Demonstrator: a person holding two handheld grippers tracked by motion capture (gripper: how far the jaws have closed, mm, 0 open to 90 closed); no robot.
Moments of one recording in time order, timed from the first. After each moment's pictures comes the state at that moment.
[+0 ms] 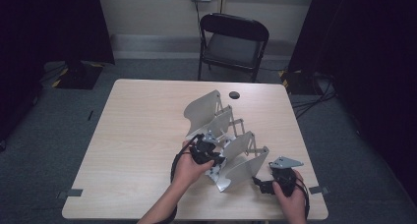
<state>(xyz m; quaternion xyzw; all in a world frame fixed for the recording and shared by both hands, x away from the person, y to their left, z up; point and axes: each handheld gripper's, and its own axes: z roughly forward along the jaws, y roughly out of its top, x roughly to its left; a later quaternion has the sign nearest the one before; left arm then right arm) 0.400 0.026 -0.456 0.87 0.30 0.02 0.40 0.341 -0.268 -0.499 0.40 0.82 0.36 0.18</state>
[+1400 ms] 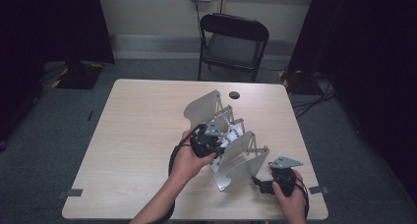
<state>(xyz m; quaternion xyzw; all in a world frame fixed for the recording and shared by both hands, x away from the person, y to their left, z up) 0.394 0.025 -0.399 0.88 0.26 0.09 0.40 0.342 -0.267 -0.499 0.40 0.82 0.36 0.18</state>
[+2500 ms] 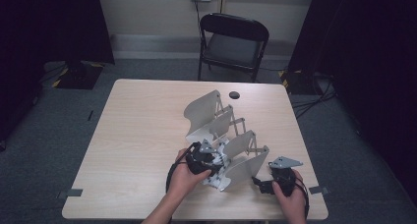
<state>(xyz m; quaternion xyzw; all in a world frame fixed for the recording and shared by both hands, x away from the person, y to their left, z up) 0.374 0.037 -0.461 0.87 0.30 0.06 0.39 0.342 -0.267 -0.500 0.40 0.83 0.36 0.18</state>
